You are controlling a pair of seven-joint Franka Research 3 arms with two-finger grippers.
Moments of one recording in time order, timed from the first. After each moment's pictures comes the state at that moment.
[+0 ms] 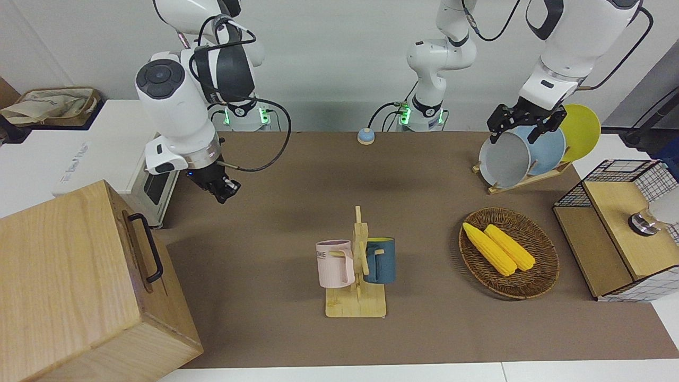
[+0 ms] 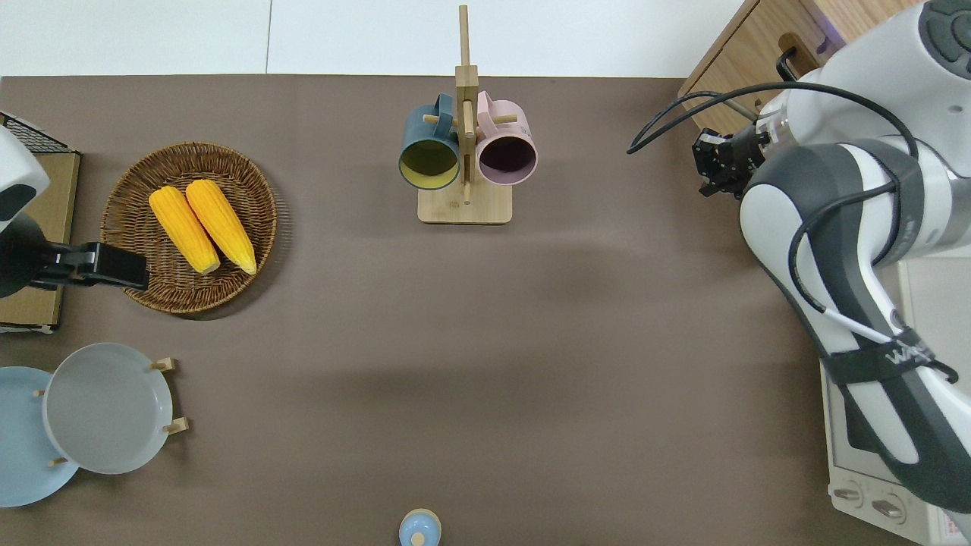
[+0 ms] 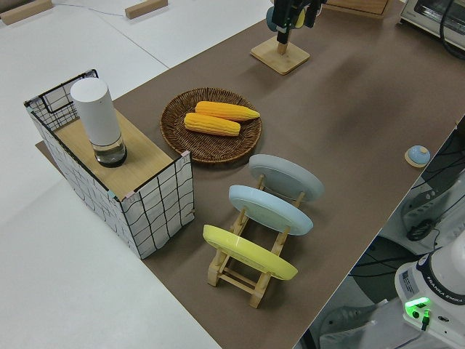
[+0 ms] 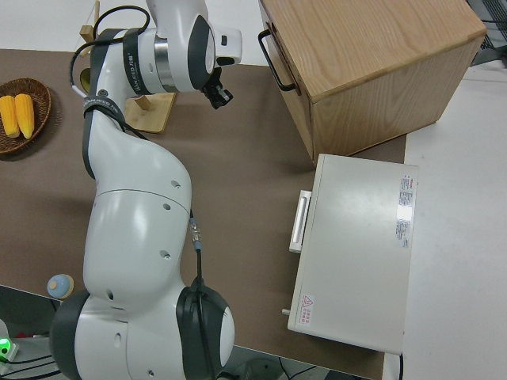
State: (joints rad) left arm 0.03 0.04 -0.06 -1.51 0.00 1.52 0.02; right arm 0.04 0.34 0.12 -1.34 -0.06 1.63 0.59
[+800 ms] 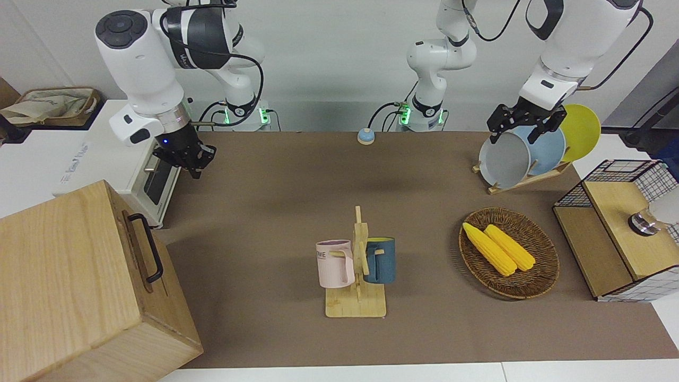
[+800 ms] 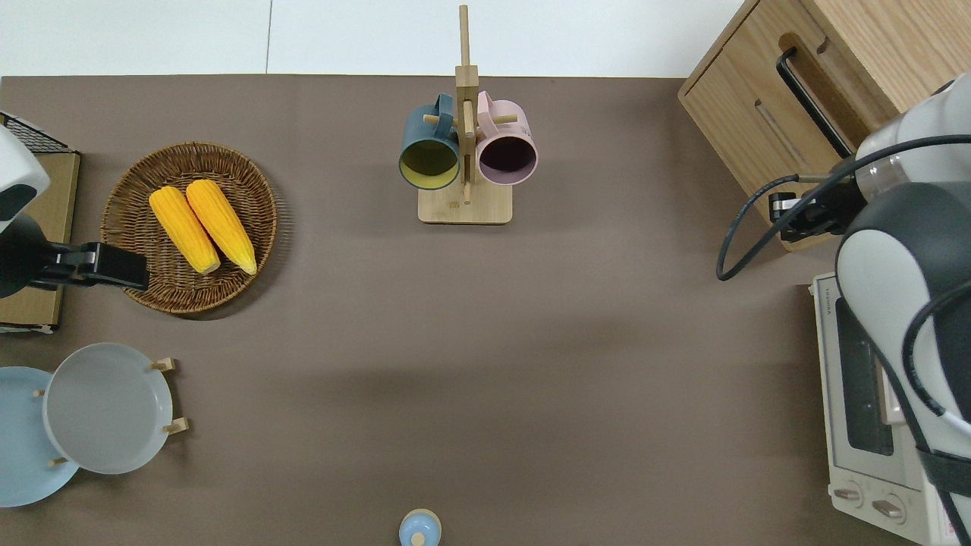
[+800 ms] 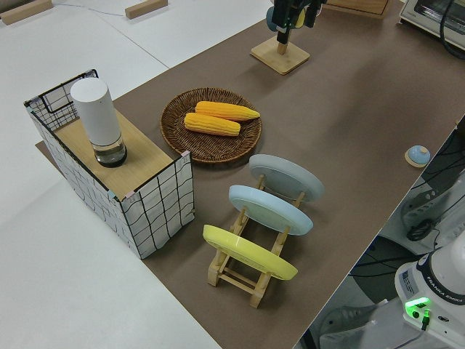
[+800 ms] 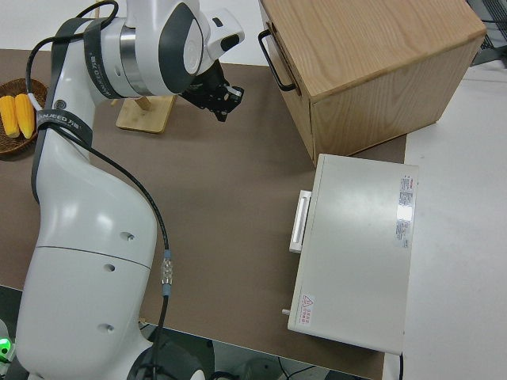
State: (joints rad) left arm 0.03 0.04 -0.06 -1.51 0.00 1.52 0.02; right arm 0.15 0.20 -0.11 -1.41 0.01 1.59 0.09
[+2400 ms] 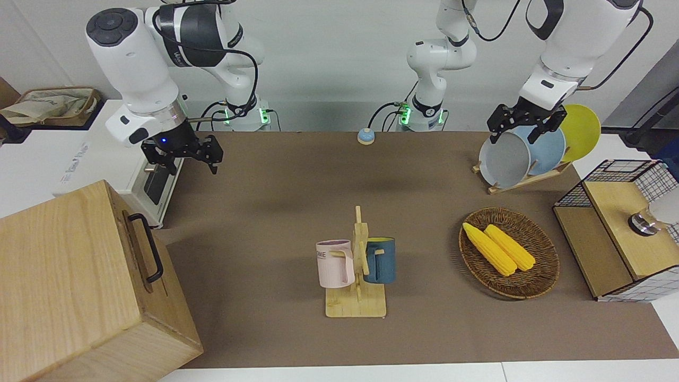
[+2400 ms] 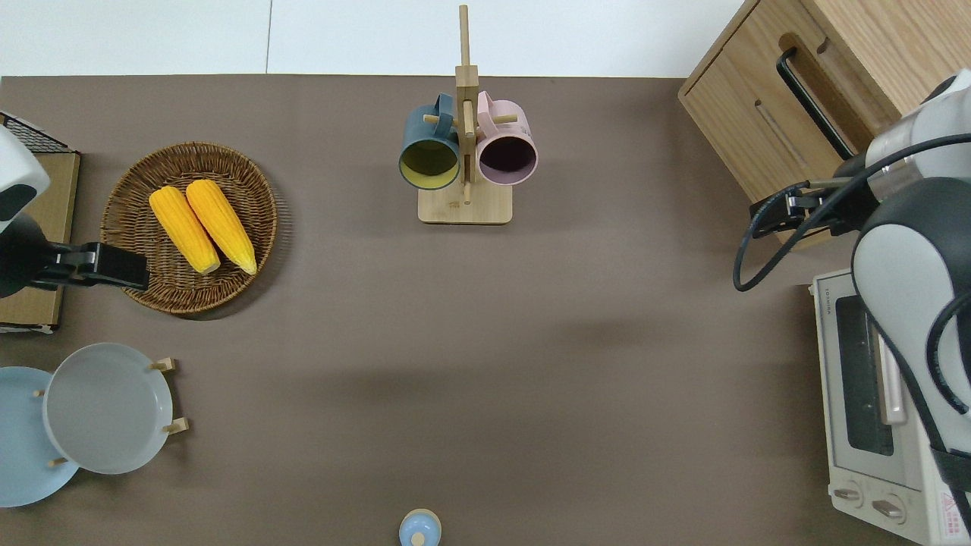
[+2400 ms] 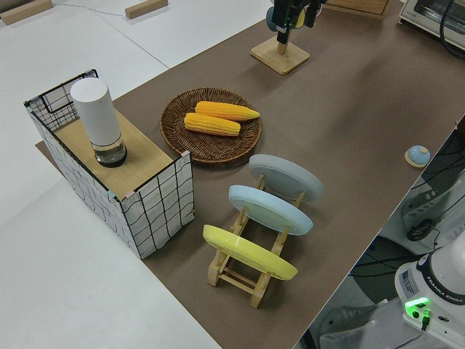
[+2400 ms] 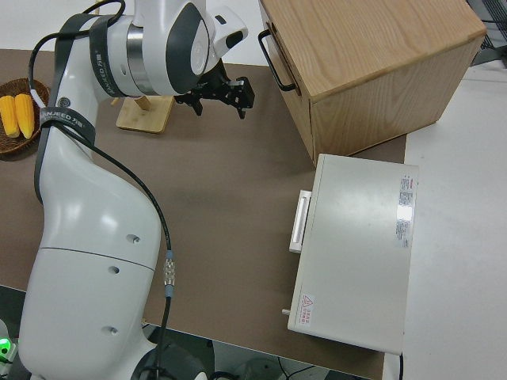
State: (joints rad) left arm 0.03 0.04 -0.06 -1.51 0.00 1.52 0.02; right arm 0.09 0.20 -0.05 -1.41 0.01 1.59 0.05
